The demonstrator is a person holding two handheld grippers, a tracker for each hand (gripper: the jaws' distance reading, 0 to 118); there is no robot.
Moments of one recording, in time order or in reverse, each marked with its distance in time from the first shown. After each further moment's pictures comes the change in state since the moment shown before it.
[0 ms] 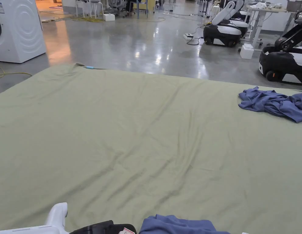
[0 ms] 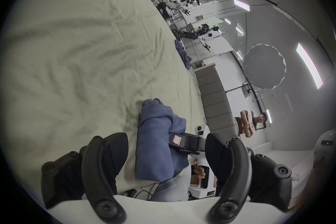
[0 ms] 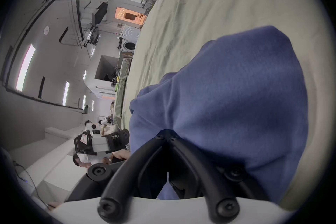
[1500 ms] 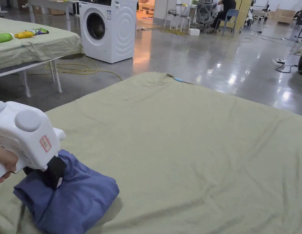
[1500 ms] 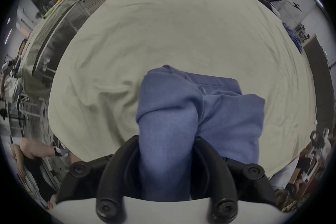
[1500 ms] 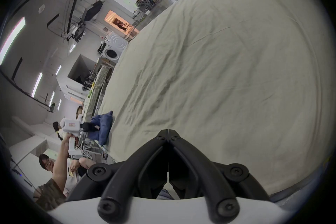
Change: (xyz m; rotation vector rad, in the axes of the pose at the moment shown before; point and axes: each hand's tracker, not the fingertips) left arm -0.094 0.220 0.218 -0.171 1.101 -0.153; right arm -0.085 0.003 0.036 0.161 -0.281 0.135
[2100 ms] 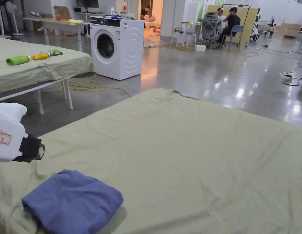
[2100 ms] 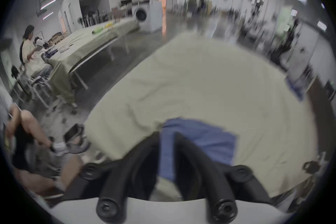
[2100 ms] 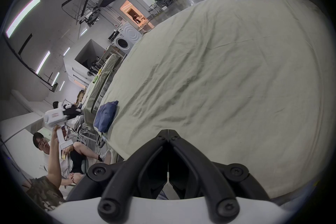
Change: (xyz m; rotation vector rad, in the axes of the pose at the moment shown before) left arm -0.012 -0.097 0.133 0.640 0.003 0.228; right arm -0.017 -0.006 0.010 0.013 0.042 0.155
